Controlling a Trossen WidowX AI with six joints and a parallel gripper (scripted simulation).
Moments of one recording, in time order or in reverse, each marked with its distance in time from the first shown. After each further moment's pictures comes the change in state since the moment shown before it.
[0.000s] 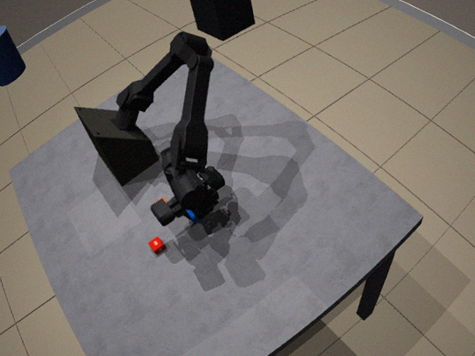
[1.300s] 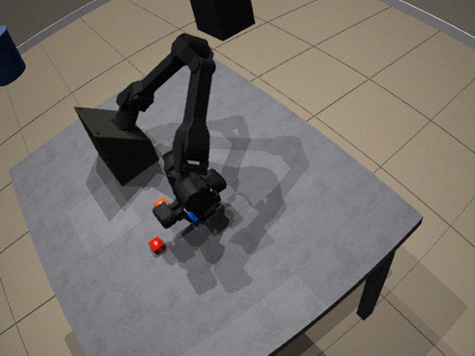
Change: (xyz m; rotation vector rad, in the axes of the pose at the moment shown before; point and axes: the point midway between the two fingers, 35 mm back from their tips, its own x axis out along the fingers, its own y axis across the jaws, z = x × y) arm 0.009 0.001 0.003 -0.009 -0.003 -0.003
